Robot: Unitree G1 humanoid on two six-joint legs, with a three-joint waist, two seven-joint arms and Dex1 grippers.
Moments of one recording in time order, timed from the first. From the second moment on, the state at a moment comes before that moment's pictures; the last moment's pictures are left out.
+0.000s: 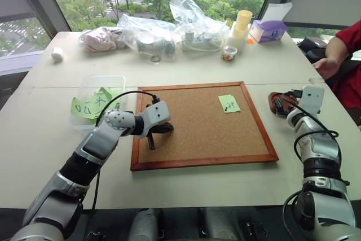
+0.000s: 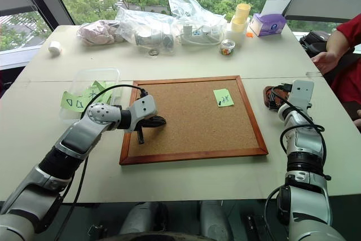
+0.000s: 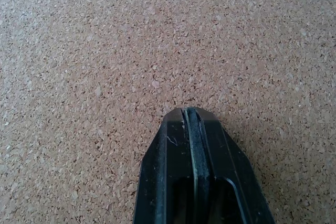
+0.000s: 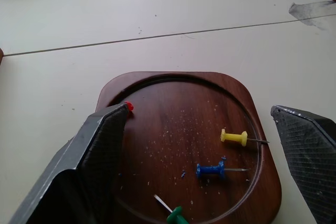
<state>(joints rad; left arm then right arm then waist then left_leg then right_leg) -0.54 0.58 -0.37 -0.05 -0.07 0.53 -0.94 -0.52 -0.51 -0.36 0.55 0.22 0.30 0.11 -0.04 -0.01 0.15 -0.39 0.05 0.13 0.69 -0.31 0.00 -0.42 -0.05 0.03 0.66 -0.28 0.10</state>
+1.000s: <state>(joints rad) -0.53 0.58 -0.37 -0.07 -0.07 0.54 -0.92 -0.36 -0.43 -0.07 0.01 0.37 0.46 0.51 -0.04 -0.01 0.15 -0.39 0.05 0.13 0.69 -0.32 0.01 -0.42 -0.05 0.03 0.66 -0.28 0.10</state>
